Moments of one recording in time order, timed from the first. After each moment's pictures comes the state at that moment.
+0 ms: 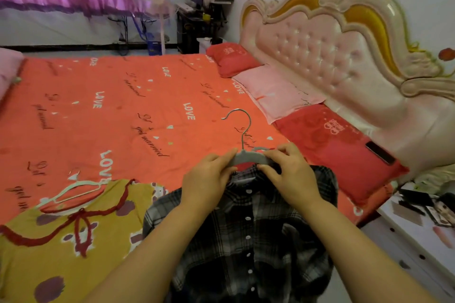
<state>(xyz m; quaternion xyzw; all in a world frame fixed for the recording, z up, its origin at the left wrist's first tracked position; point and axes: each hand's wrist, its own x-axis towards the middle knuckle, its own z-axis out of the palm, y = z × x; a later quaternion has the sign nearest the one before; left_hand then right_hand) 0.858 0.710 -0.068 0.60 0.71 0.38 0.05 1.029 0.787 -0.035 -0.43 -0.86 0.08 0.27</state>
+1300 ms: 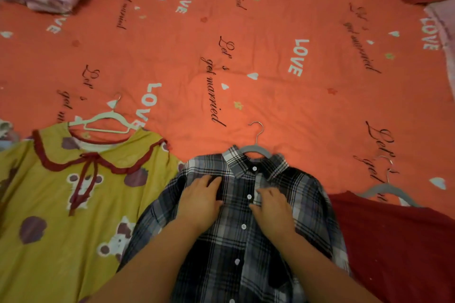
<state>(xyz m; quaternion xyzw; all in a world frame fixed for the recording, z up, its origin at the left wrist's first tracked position) 0.718 0.910 -0.373 0.33 0.91 0.02 0.25 0.829 1.054 -0.407 -0.31 -0.90 0.27 -0.17</state>
